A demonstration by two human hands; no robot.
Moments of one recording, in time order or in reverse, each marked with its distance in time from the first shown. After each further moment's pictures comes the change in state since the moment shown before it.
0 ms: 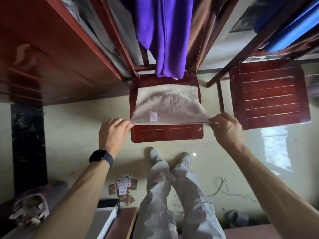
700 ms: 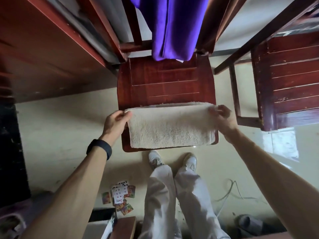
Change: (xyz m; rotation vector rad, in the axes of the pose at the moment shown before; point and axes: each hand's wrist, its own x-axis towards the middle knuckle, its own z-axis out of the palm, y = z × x) left_hand 0.070 -0.036 0.166 -1.022 -0.358 -0.803; right_hand 0.058 0.047 0.160 0.669 -0.203 0.749
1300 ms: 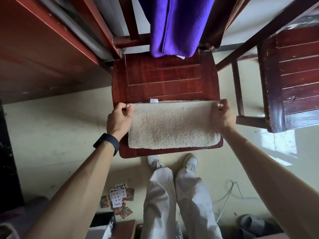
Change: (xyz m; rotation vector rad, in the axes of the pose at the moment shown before) left_hand 0.034 0.008 0.033 0.462 0.198 0.163; right_hand 0.028 0.000 0.031 -0.343 0.183 -0.022
